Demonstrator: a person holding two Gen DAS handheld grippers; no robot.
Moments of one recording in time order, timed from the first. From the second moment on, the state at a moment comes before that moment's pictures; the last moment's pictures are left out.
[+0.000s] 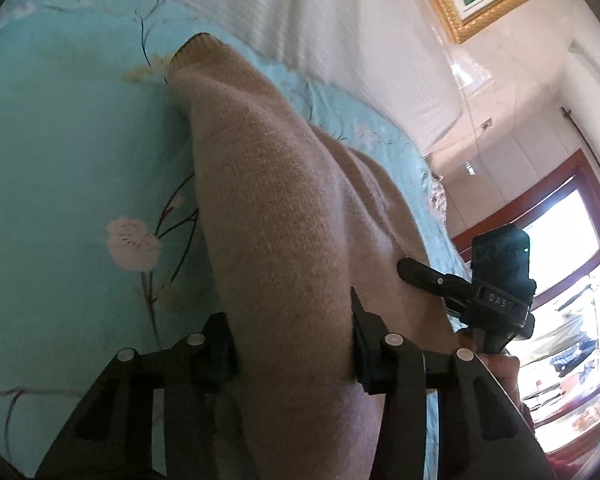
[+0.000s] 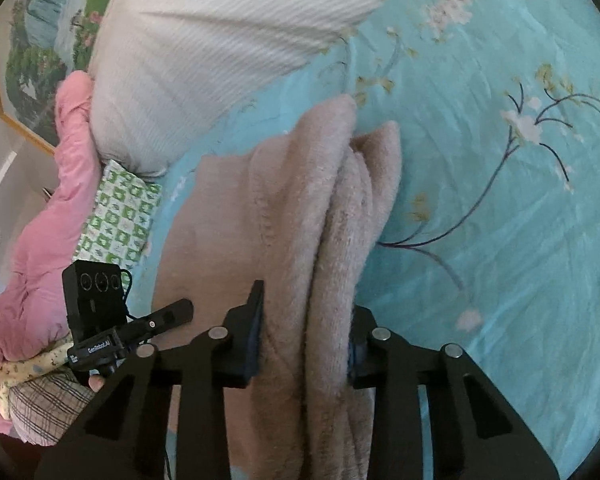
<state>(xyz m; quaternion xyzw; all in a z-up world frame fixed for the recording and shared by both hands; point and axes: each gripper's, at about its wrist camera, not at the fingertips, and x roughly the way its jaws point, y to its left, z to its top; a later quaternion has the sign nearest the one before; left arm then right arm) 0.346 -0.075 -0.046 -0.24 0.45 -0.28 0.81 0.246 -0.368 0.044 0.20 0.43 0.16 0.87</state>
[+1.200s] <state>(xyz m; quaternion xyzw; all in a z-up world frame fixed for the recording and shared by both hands) 0.240 0.109 -0.045 -0.26 0.43 -0.18 0.84 0.227 -0.226 0.027 0.13 0.43 0.23 0.86</state>
